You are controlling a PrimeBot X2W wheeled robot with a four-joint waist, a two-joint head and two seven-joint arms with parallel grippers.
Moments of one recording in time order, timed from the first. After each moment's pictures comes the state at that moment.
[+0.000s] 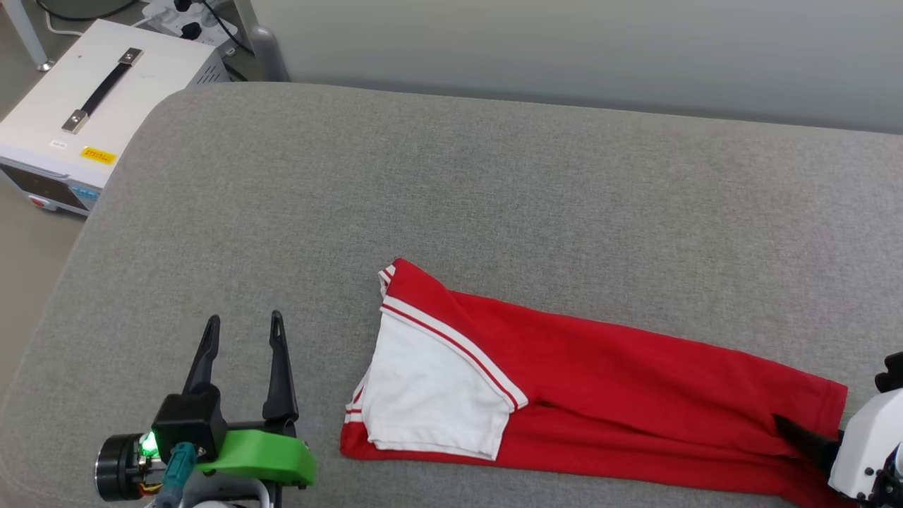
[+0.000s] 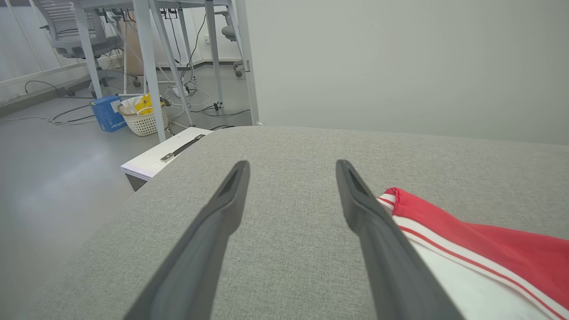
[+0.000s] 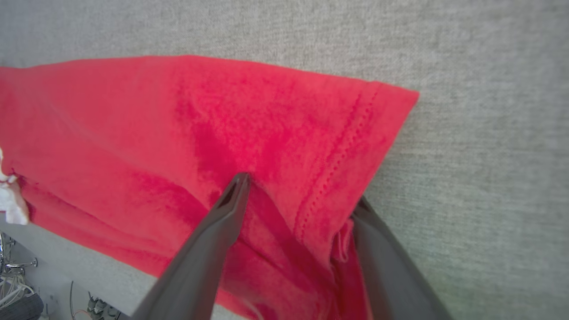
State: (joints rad) left arm 0.02 0.23 -0.19 -0.01 -0.24 0.21 -0.26; right arm -0.12 -0.60 0.29 0.38 1.03 0.13 0.47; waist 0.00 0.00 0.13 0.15
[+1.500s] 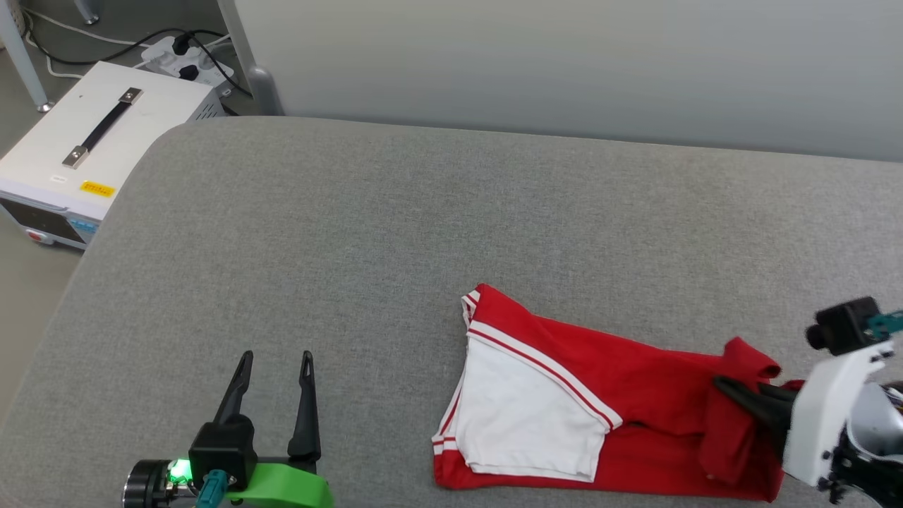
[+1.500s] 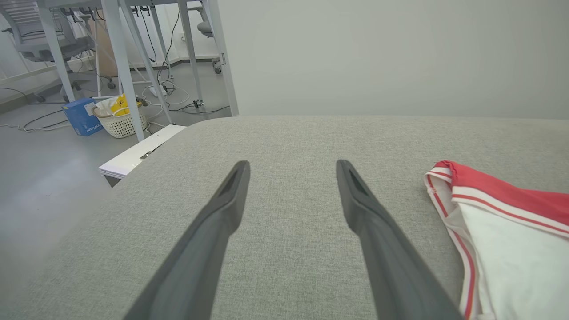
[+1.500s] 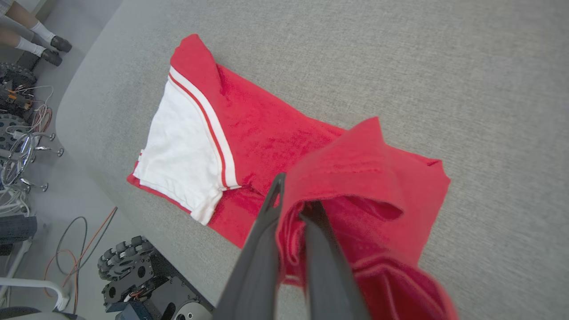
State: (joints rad) left arm 0.09 0.08 -0.06 0.05 -0.05 0.02 -0.26; right arm -0.13 -0.71 0.41 -0.01 1.05 0.13 0.48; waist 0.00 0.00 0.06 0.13
